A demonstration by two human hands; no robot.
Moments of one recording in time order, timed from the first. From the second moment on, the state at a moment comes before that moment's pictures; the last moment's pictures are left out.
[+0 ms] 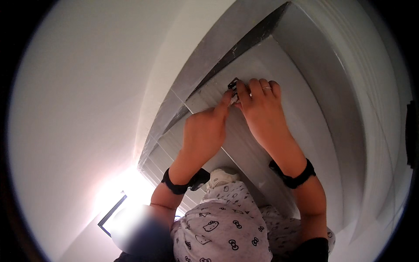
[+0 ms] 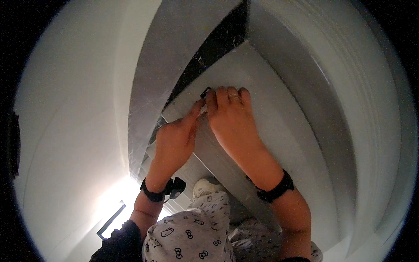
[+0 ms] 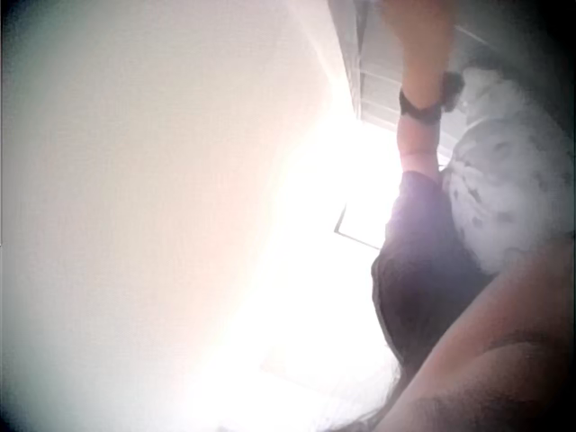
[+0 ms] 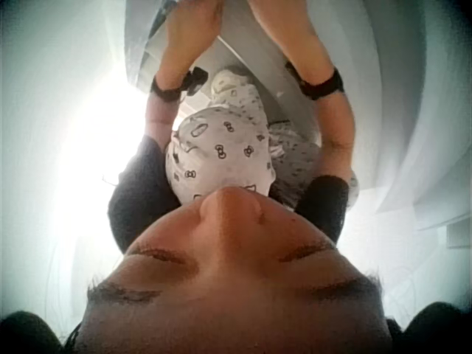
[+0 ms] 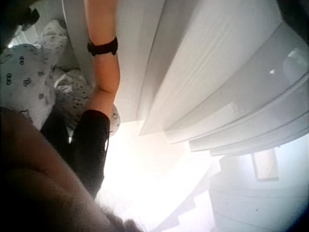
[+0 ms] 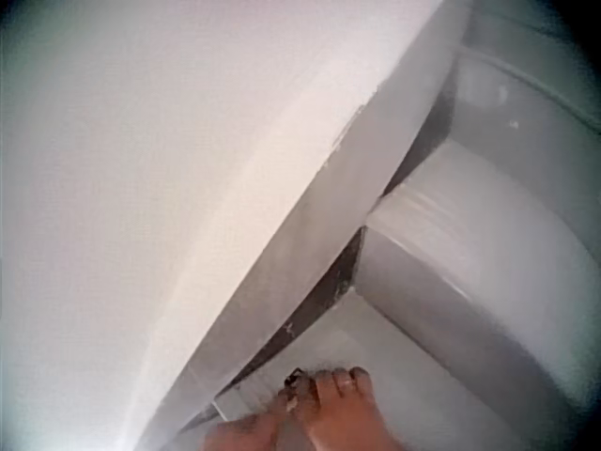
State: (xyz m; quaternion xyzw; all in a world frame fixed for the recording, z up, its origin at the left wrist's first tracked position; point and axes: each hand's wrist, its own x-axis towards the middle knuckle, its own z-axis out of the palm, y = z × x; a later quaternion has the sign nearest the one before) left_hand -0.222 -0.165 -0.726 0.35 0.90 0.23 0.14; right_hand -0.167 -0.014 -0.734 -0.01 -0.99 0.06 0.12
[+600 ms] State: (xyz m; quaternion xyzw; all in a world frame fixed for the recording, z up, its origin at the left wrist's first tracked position) left_hand -0.239 -0.175 -0.725 0.32 0.90 0.23 0.18; right_hand -0.185 -0.032 -0.735 -0.05 -0.99 0.06 0.06
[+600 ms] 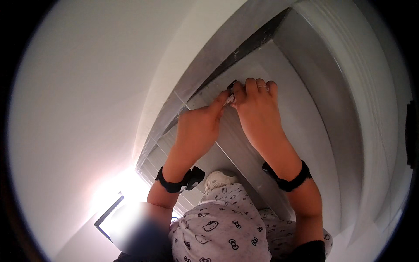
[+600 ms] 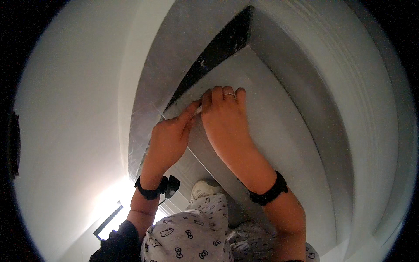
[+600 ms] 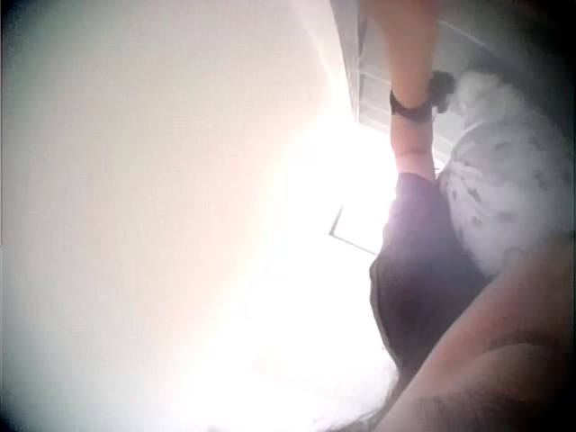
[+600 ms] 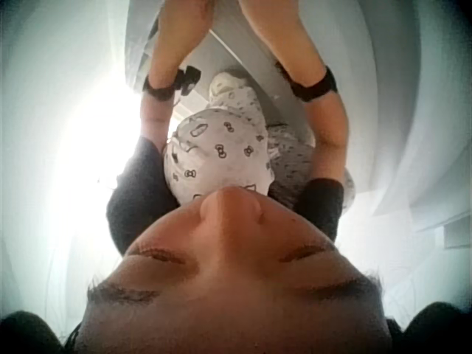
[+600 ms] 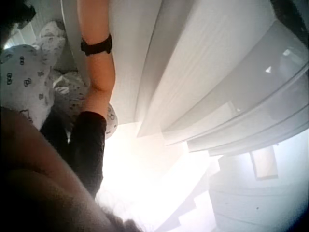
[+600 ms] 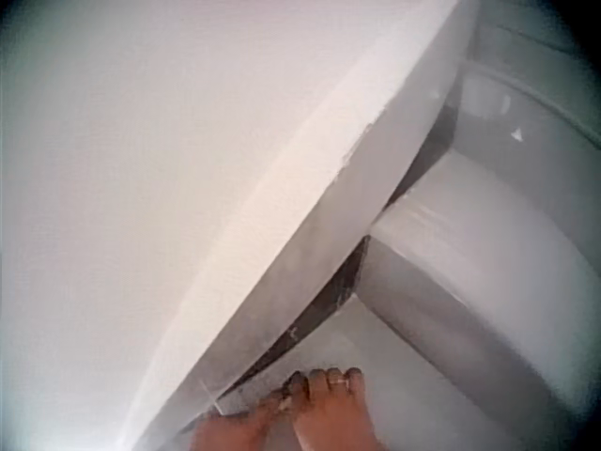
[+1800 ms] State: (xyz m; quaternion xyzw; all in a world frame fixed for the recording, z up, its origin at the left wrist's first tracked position) left_hand -0.252 -0.172 -0.752 0.35 0.90 0.23 0.09; right_hand -0.204 -0.037 -0.753 -0.07 -0.99 0.02 0.15
